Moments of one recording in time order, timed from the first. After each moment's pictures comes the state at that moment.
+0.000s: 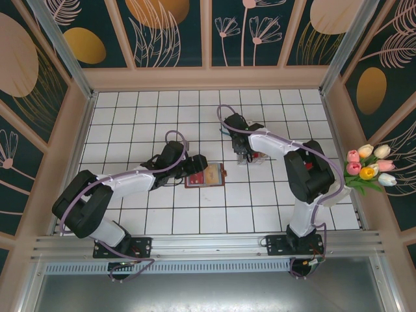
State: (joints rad) left arm -0.67 1.53 0.70 0.11 0.20 -0.92; right arm 0.57 1.85 1.26 -0.64 0.39 0.45
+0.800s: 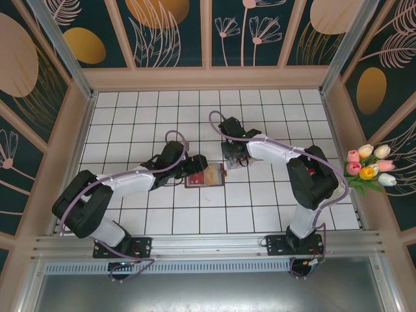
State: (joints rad) left arm -0.67 1.53 0.70 0.11 0.20 -0.92; right arm 0.64 1.78 1.20 -0.53 0.18 0.34
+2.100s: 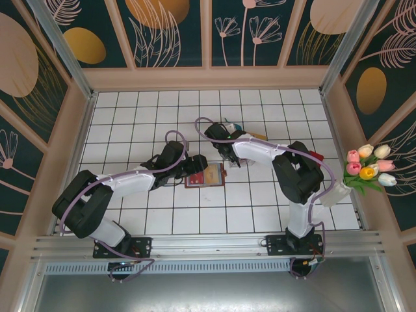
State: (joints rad) left arm -0.67 1.53 0.70 0.11 0.20 -0.92; right arm 0.73 1.90 1.31 -0.67 0.61 0.34
